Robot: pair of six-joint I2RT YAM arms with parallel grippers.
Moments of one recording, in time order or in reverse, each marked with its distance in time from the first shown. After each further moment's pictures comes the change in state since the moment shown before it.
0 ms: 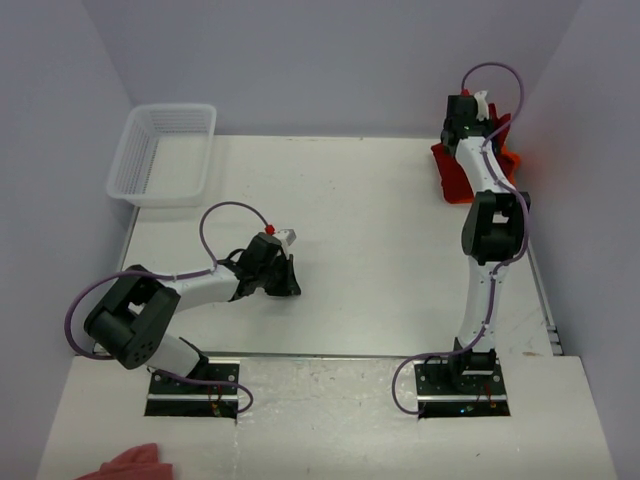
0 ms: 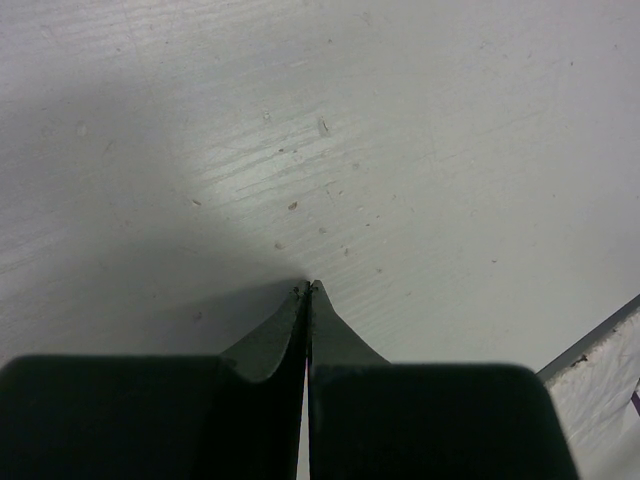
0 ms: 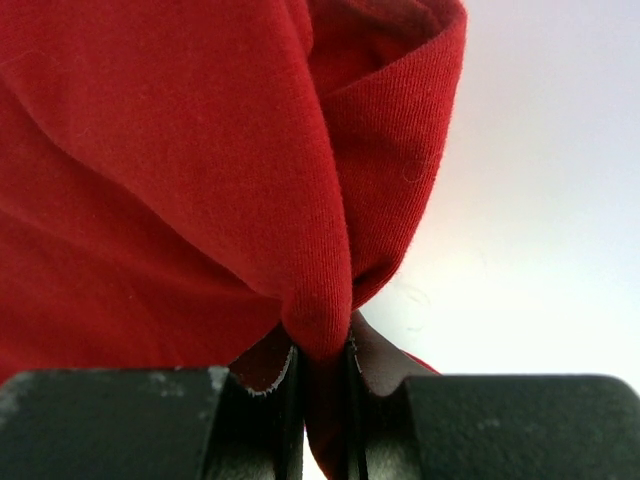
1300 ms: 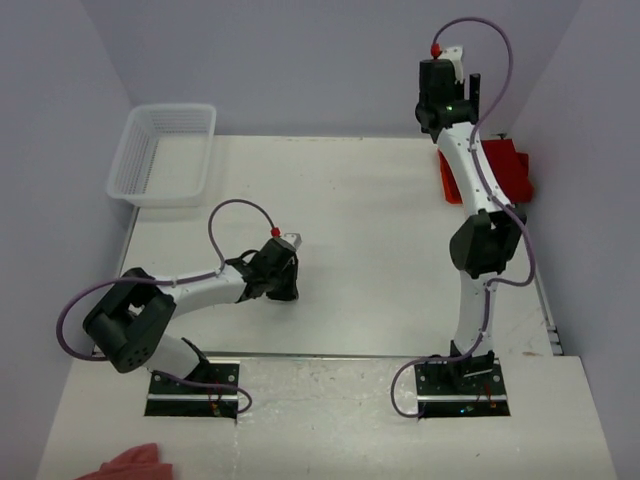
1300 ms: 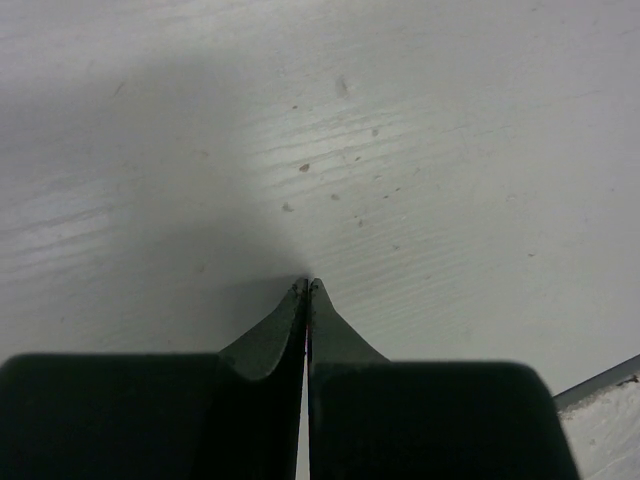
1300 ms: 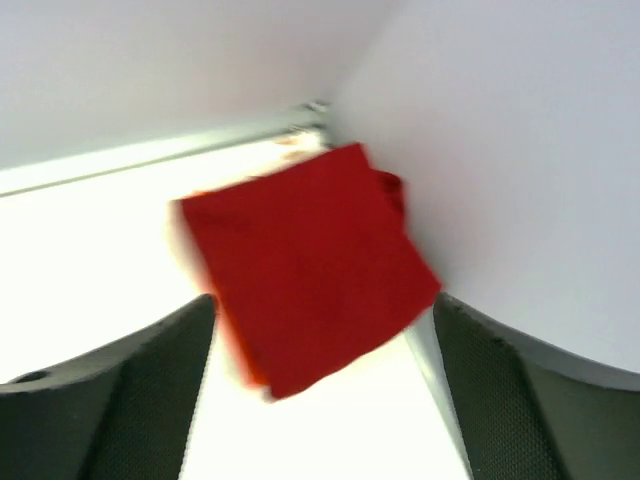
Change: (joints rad) left arm -0.111 -0.006 0.076 -0.154 -0.169 -0.038; right arm 0.156 -0.065 0.223 -0.117 -0.102 0.093
